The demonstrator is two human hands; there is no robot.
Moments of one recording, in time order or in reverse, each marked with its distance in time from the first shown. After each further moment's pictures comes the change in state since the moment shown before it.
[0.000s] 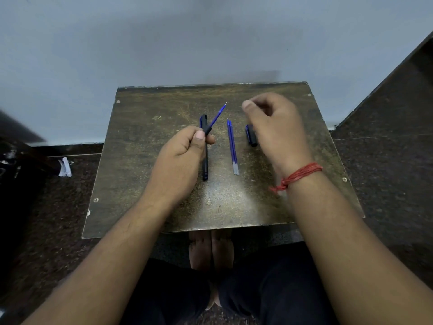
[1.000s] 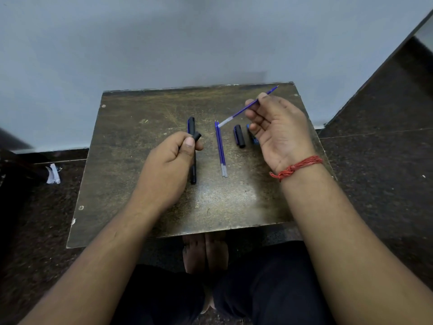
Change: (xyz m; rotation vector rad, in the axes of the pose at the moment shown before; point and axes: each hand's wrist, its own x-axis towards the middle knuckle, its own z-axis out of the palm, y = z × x) left_hand 0.001 -0.002 0.001 0.125 -0.018 0.041; right_hand 0.012 0.006 -0.017 0.865 0.070 0.349
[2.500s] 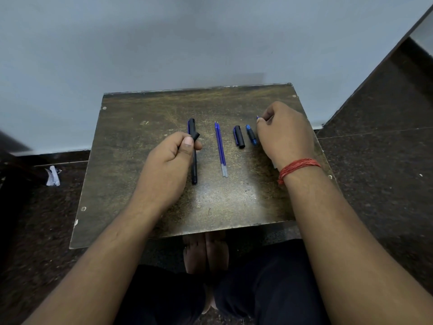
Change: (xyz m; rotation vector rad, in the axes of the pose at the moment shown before) left_hand -0.003 0.003 -0.004 -0.023 0.001 -0.052; right_hand 0.009 0.003 -0.021 -1.522 0.204 -0.423
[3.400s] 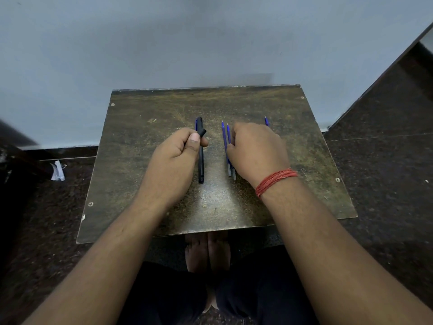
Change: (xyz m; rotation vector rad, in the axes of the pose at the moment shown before) left_hand 0.002 0.004 -0.003 0.004 0.014 0.026; right_hand -0.035 -0.045 0.018 -0.241 -0.193 -0.320
